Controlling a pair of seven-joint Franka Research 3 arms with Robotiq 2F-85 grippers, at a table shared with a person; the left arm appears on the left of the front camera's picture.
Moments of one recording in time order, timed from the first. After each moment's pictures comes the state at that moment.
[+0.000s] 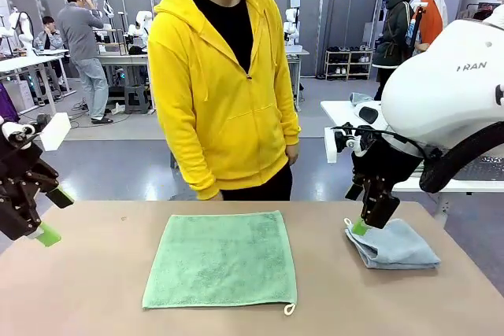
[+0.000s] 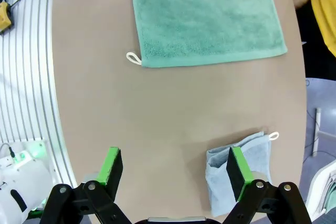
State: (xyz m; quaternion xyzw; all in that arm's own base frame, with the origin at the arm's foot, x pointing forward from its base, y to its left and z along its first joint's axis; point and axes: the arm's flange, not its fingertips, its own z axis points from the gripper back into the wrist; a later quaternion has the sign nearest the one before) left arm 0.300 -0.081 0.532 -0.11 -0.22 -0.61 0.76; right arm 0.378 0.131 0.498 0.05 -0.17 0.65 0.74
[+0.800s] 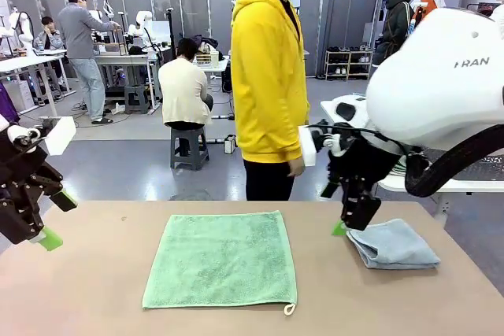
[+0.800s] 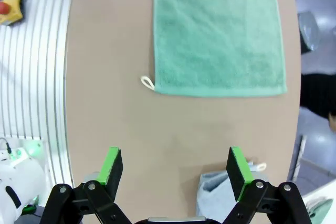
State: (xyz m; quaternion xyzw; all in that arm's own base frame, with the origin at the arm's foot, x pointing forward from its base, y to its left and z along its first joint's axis) left arm 0.299 -0.089 0.529 -0.10 -0.21 -0.62 0.75; right arm 0.351 0.183 0.514 0.05 -0.18 0.71 0.68
